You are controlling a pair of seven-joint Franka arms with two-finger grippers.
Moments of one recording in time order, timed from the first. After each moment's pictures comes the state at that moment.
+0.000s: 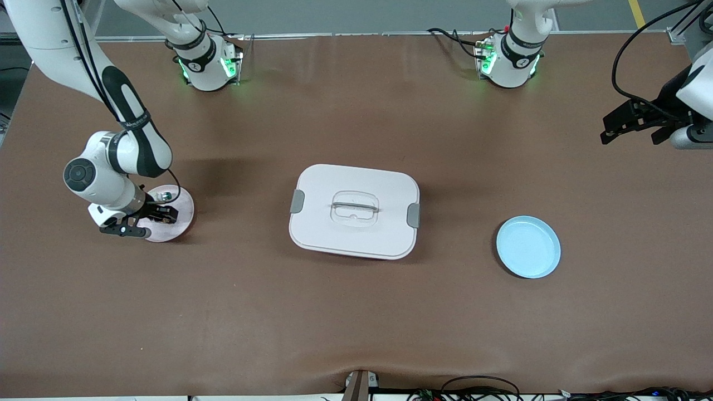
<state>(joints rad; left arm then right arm) 0.08 -0.04 -0.14 -1.58 -0.03 1.55 -0.05 -0.03 0.43 -0.10 -2.22 0.01 2.62 -0.02</state>
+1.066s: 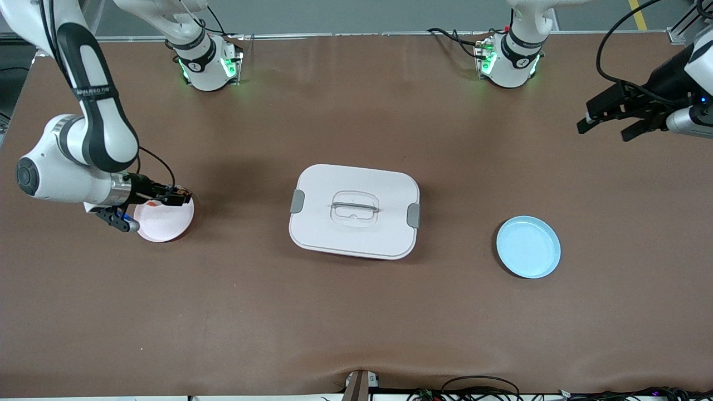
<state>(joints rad) 0.08 -0.03 -0.14 -1.53 -0.32 1.55 -0.05 0.05 0.23 -0.08 -2.08 0.35 2.01 0.29</state>
